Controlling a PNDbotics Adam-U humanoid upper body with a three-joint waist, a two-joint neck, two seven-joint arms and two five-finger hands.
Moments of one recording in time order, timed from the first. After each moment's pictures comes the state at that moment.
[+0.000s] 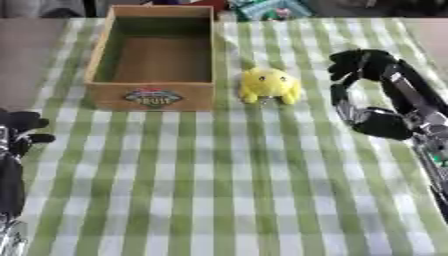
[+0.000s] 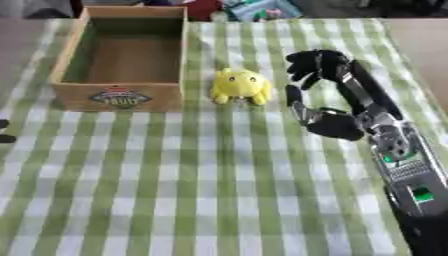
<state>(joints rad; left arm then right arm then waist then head) -0.20 0.21 -0.05 -1.80 0.14 -0.11 0.19 -0.30 -0.46 -0.02 -1.83 0.29 -0.26 0.20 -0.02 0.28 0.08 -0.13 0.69</state>
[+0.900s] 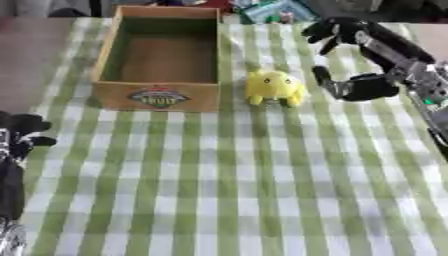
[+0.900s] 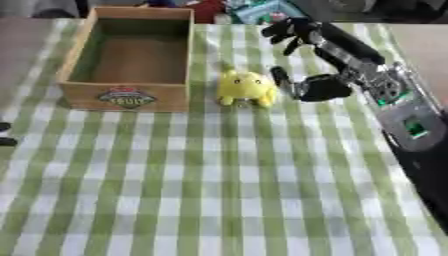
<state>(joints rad) -0.20 0.21 -0.07 -1.80 0.15 -0.10 0.16 -0.66 -0.66 0.16 -1.46 0.29 -0.41 0.47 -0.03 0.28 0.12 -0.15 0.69</state>
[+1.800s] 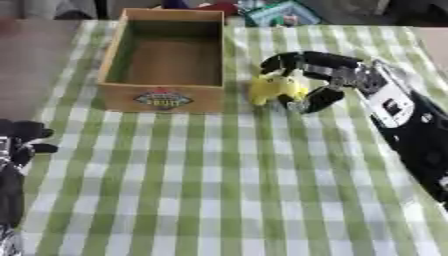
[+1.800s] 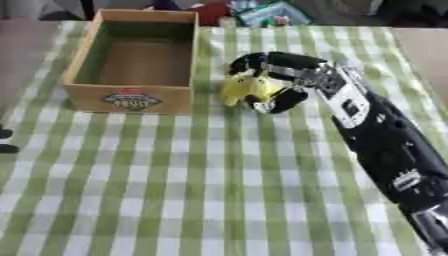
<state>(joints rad) -0.20 0.21 -0.08 -1.79 0.15 -0.09 0.14 -0.82 -0.53 0.20 -1.11 0.55 -0.51 0.51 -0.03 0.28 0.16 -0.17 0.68</state>
